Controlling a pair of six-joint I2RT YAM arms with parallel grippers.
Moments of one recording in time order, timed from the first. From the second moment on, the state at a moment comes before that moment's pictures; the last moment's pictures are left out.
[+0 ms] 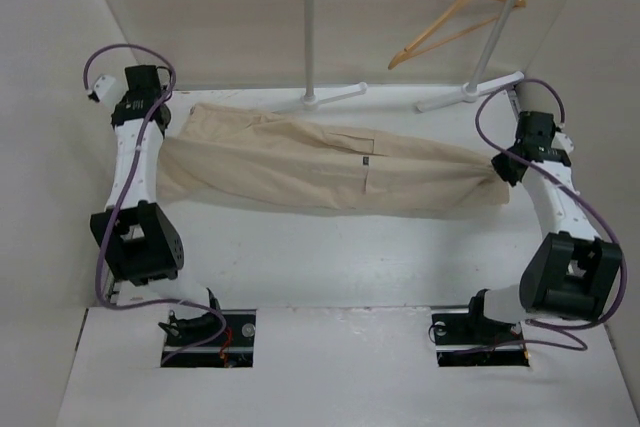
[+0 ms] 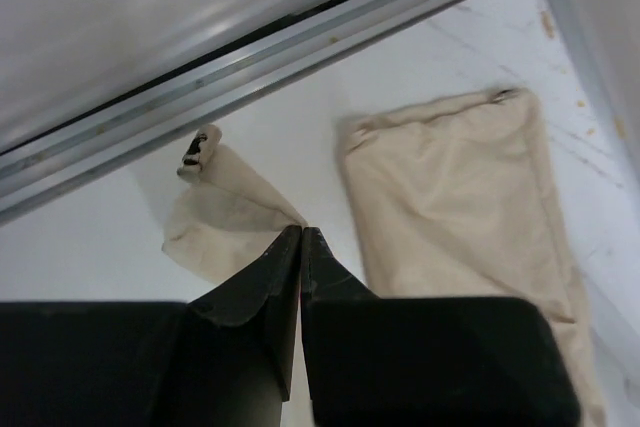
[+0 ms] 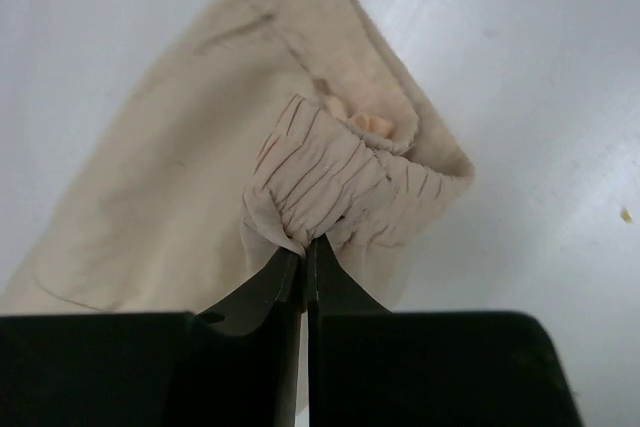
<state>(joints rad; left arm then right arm) 0.21 1.58 1.49 -0.75 -0.53 -0.77 -0.23 1.35 1.04 -0.61 0.25 0.83</state>
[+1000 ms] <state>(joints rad) 0.14 2.26 2.05 -0.44 -0.45 -0.70 -0.21 2.19 2.00 -0.69 0.14 0.75</state>
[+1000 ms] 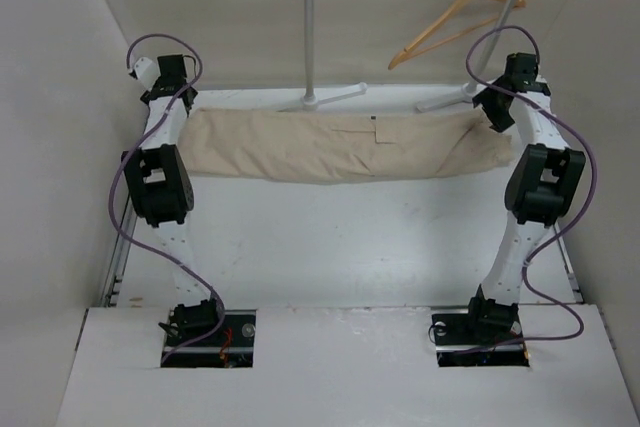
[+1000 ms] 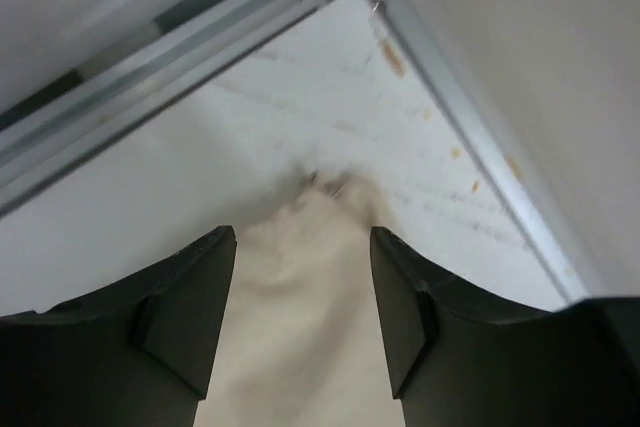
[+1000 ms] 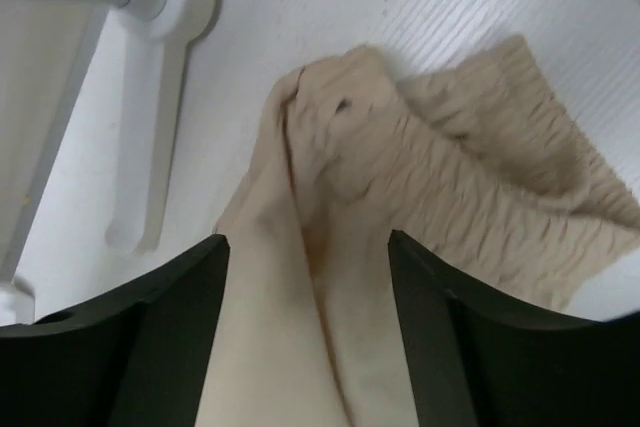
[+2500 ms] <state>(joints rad) 0.26 2.00 1.10 0.21 -0.08 -1.19 -0.35 2.00 1.41 -0.31 -0.02 0.95</state>
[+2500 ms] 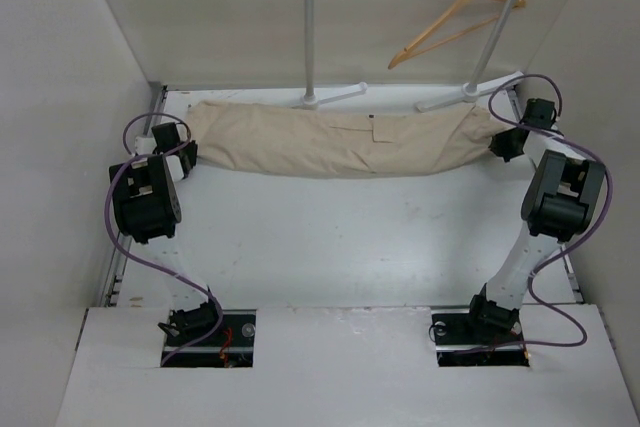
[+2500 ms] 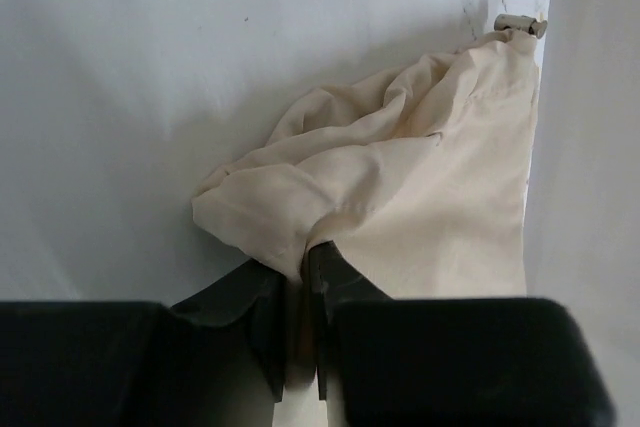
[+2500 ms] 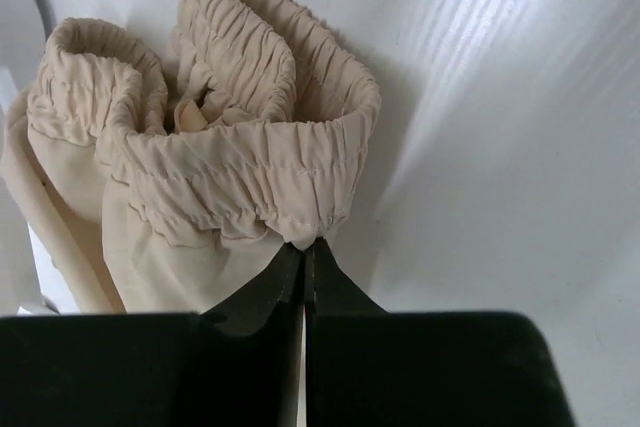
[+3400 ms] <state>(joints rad) 0.46 1.30 0.69 -0.34 -0.33 -1.03 -0.40 1.08 0.58 -0.37 0.08 0.95</state>
